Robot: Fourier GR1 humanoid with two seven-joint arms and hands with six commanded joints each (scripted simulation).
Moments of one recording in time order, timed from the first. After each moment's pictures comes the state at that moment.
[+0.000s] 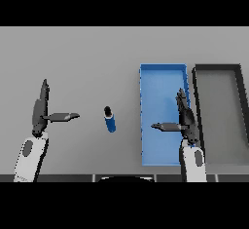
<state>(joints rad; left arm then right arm) -0.11 0.43 -0.16 -1.48 0.24 0.26 0.01 0.00 0.00 0.00 -1.57 0.00 0.00 0.00</state>
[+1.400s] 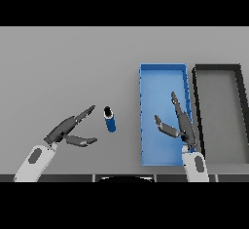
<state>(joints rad) -0.07 0.57 -0.44 -1.63 0.18 -0.25 -0.09 0.07 -0.10 0.13 -1.70 0.19 0.04 -0.04</state>
